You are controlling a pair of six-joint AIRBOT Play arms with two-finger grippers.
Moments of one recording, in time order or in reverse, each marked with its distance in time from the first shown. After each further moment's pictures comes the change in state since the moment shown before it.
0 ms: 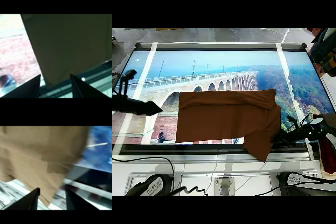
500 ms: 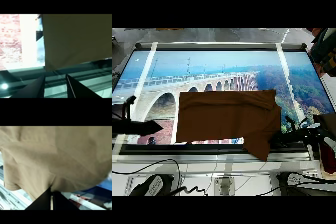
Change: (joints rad) left arm 0.190 0.137 -0.401 -0.035 0.101 -0.005; right arm 0.000 0.000 -0.083 0.116 -0.108 -0.157
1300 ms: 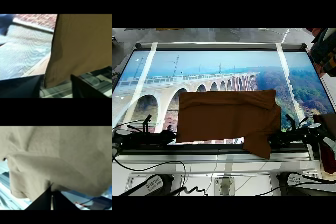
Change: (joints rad) left arm 0.031 -0.290 -0.269 -0.171 0.239 0.129; right arm 0.011 0.016 -0.003 0.080 -0.017 -0.035
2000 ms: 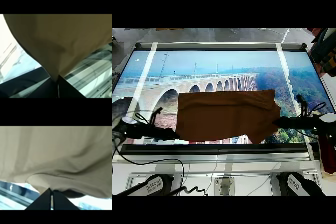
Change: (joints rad) left arm -0.163 0.019 0.211 0.046 -0.187 0.066; right arm 0.118 0.433 0.126 0.029 -0.038 0.092
